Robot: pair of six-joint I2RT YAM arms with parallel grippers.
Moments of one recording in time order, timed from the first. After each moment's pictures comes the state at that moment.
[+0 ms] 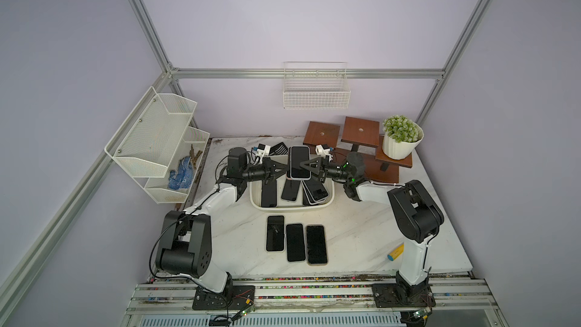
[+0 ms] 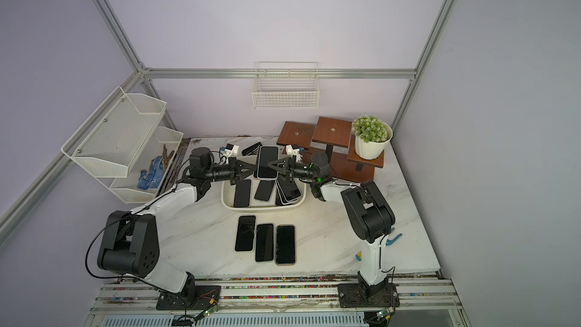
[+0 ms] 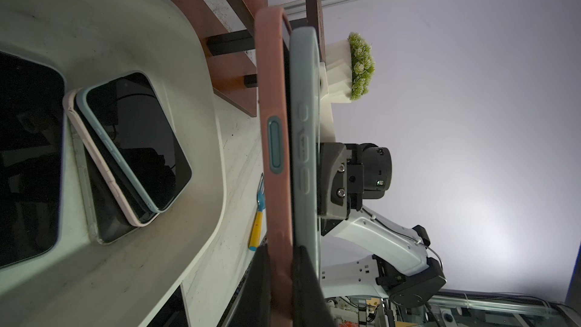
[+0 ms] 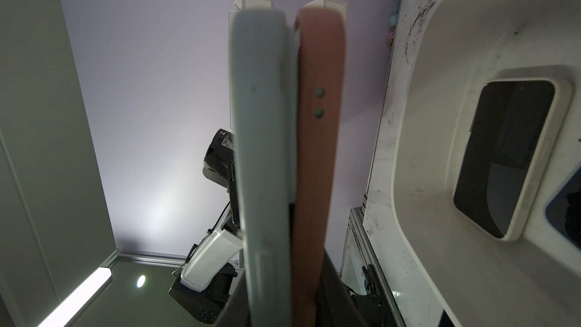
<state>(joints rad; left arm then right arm) -0.15 1.56 1.03 0.12 1.04 -0.99 0.43 1.95 1.11 1.01 -1.00 1.59</state>
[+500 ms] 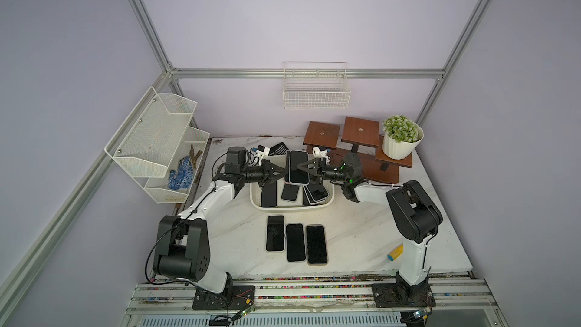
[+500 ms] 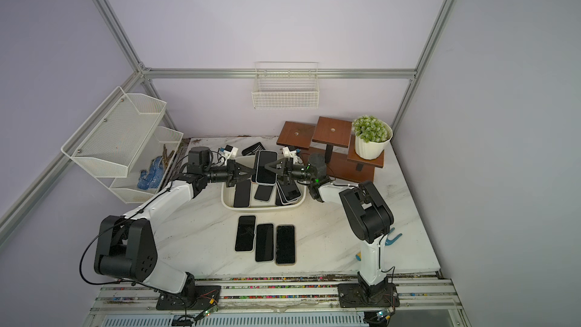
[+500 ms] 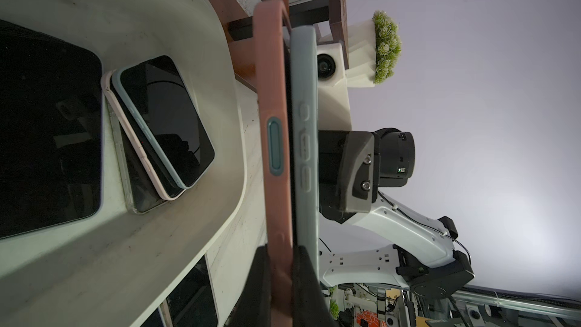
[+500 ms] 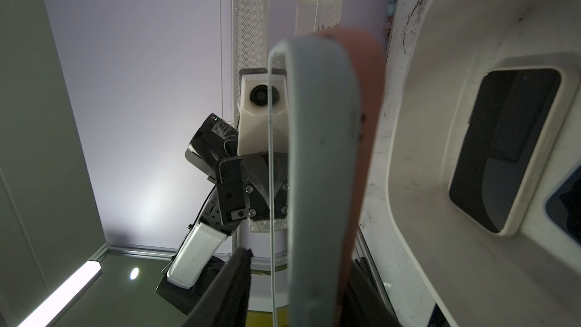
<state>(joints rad) -0.14 1.54 1.07 -0.10 1.03 -0.83 0.44 1.96 1.11 0.98 -1.00 1.55</state>
